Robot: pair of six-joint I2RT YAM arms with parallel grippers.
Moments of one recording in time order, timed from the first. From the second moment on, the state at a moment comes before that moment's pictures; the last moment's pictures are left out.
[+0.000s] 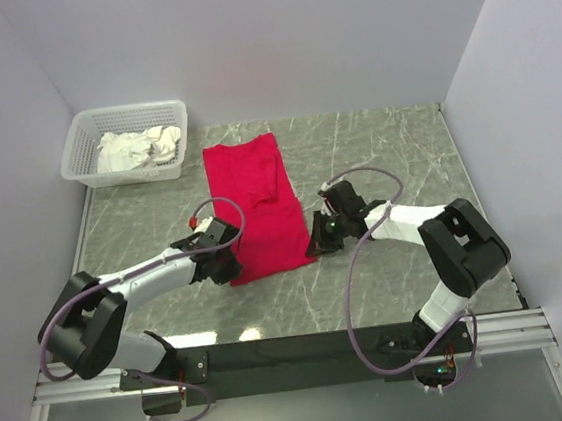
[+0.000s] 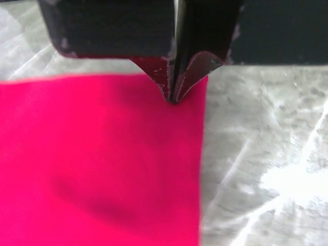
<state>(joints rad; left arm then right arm) -0.66 1.37 0.67 -0.41 -0.16 -1.02 0.53 1.62 0.80 -0.16 -0.40 0.66</state>
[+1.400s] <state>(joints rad) -0.66 1.06 0.60 -0.65 -0.12 -1.14 0.69 1.00 0.75 -0.50 0.04 0.66</state>
